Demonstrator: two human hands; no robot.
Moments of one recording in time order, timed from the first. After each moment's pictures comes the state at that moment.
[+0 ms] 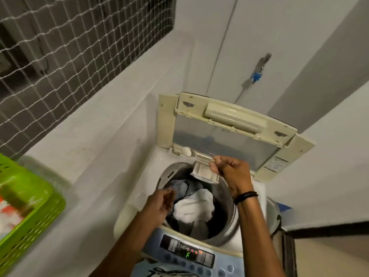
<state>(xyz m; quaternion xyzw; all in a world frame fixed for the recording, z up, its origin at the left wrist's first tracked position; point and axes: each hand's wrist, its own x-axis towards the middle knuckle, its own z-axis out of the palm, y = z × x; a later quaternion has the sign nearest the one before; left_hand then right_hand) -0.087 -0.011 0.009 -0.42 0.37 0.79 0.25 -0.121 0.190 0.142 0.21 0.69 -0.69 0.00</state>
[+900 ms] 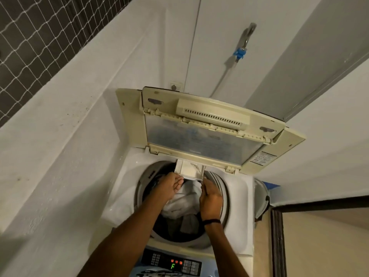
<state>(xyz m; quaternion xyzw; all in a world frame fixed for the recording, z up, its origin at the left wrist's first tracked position) -0.204 0.100 -0.067 -0.43 0.46 0.70 0.35 -0.108 0.223 -0.019 0.18 0.92 -0.33 -0.14</state>
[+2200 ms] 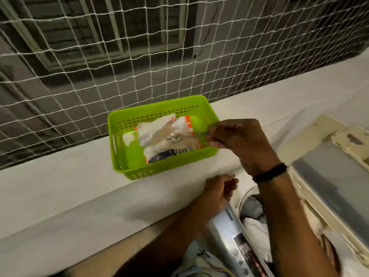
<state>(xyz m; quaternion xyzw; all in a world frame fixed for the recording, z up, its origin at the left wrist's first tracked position) 0.009 -0.119 0.095 -0.42 0.25 0.87 0.02 -0.043 -0.112 0.253 -0.22 0.70 -0.61 0.30</state>
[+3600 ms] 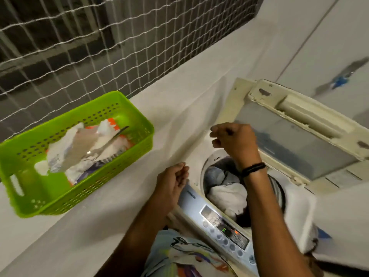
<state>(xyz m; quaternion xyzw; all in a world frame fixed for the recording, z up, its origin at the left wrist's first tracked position) 0.009 -0.109 0.076 -0.41 0.31 0.86 0.06 -0.097 0.028 0.192 -0.05 0.83 -0.55 0.07</state>
